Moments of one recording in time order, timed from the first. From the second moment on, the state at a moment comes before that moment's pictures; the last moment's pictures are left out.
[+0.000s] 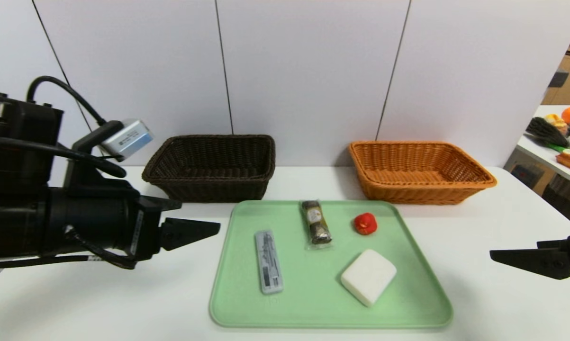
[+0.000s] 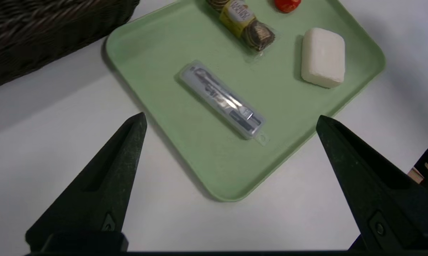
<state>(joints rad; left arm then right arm) -0.46 1.36 -0.92 0.07 -0.31 -0.05 0.08 1.16 -0.86 0.46 0.22 0.00</state>
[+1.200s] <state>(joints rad) -0.95 1.97 -1.41 0.03 -0.22 -0.01 0.04 1.25 -0.86 0.46 0.21 0.05</state>
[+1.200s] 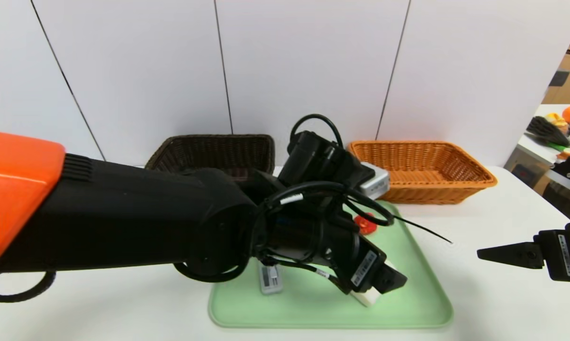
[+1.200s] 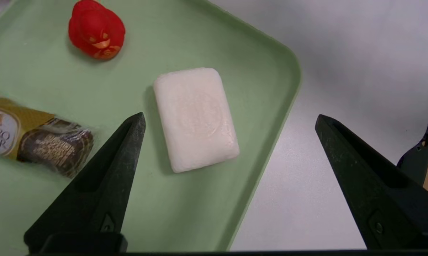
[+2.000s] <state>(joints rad) -0.97 2.12 -1.53 0.00 -0.13 0.07 0.04 1.24 -0.83 0.45 0.22 0.05</state>
